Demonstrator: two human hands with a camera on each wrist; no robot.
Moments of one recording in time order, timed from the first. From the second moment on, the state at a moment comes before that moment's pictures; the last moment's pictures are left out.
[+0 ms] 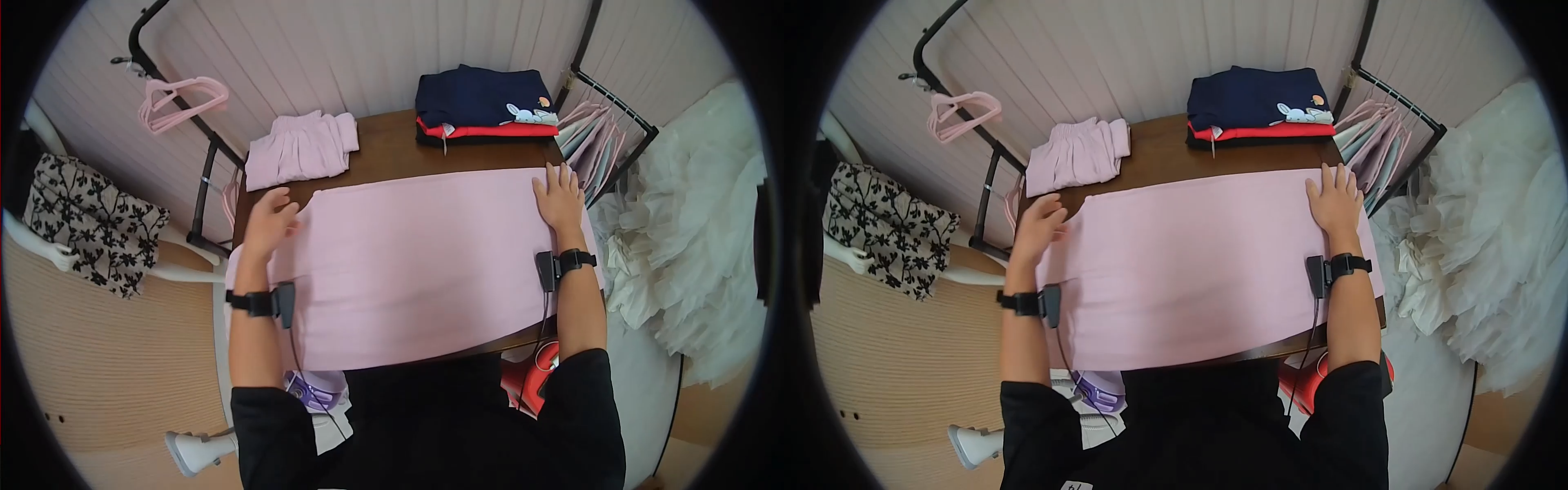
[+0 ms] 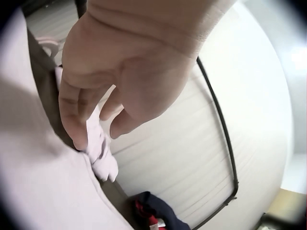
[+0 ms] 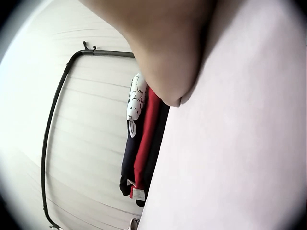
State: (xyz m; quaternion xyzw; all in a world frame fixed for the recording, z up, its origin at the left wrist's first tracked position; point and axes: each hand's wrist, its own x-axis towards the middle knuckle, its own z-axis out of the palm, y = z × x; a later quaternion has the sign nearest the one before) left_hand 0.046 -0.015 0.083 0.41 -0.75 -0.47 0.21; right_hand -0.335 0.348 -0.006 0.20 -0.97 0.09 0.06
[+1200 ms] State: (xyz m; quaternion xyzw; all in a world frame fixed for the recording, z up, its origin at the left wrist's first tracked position) left_hand 0.025 -0.010 0.015 0.24 -0.57 -0.73 0.27; right_hand -0.340 0.354 -0.007 0.39 -0.86 0.30 0.11
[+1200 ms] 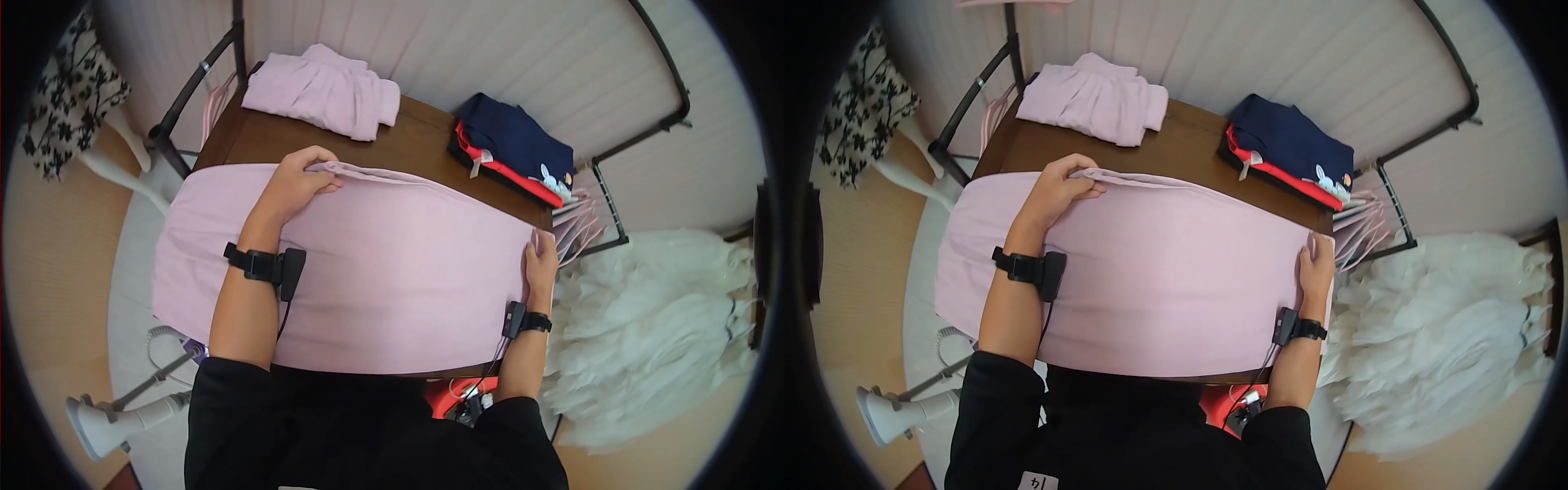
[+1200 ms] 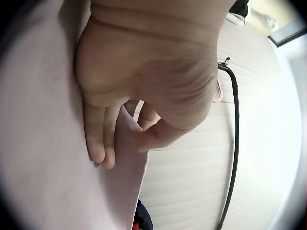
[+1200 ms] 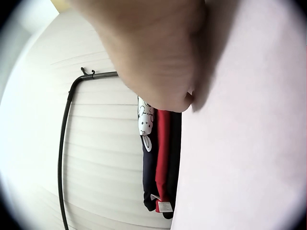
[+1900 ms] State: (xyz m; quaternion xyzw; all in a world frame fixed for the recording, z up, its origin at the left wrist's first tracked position) left_hand 0.035 -0.013 0.009 0.24 -0.62 -0.69 0.29; right_hand -0.294 0.258 0.043 0.54 -0.84 0.03 -0.03
